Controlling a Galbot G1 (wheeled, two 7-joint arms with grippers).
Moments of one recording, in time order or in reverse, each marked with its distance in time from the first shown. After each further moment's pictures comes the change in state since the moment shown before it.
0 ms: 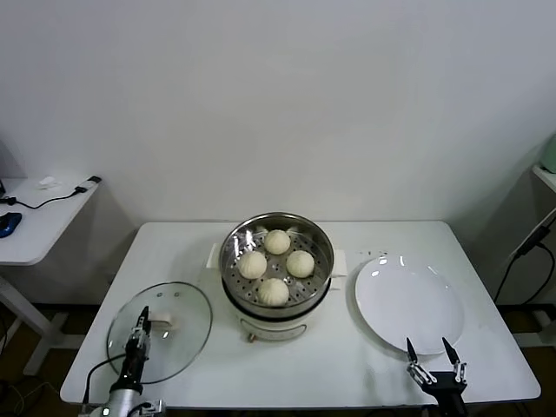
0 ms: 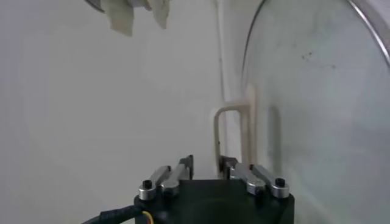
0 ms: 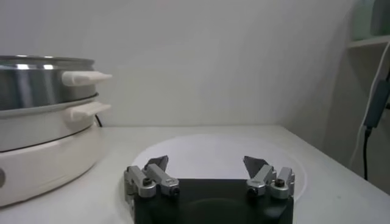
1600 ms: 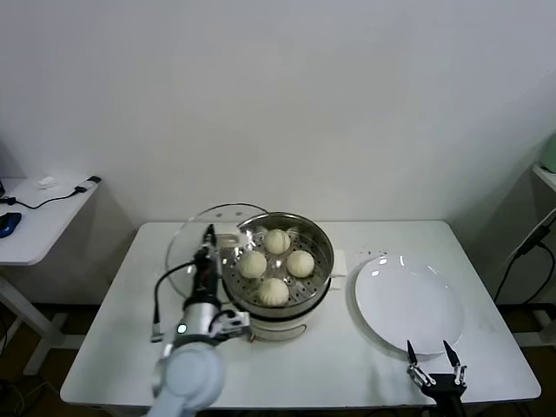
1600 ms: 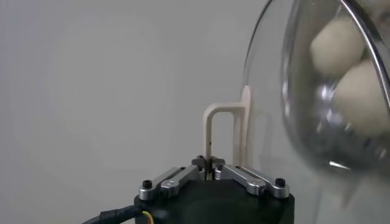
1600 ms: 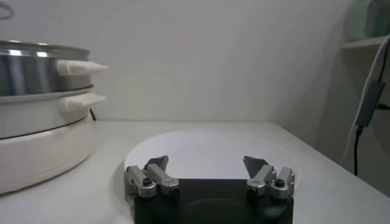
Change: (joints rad) left arm -0.249 0.011 0.553 -0.626 0.063 0.608 0.667; right arm 0.009 0.015 -0.005 -0.024 -0.045 0.010 0.033
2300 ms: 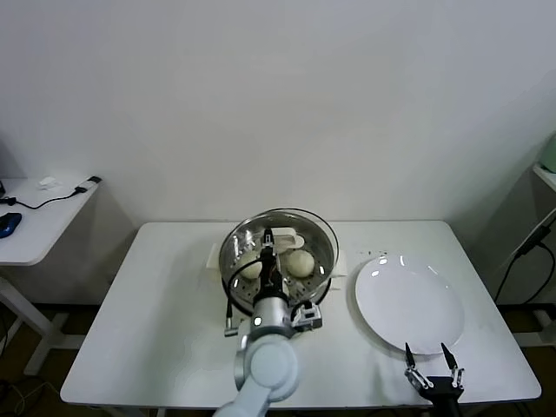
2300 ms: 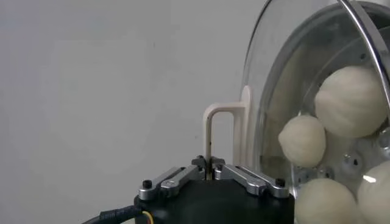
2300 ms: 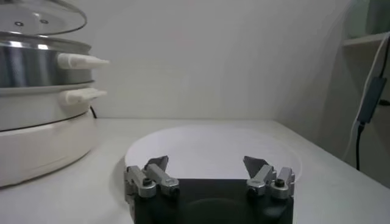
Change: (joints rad) left arm -0.089 -0.258 0.152 0.175 0.211 0.069 0.072; right arm 0.012 -0.001 -0.025 -0.042 -0.004 0.039 0.004
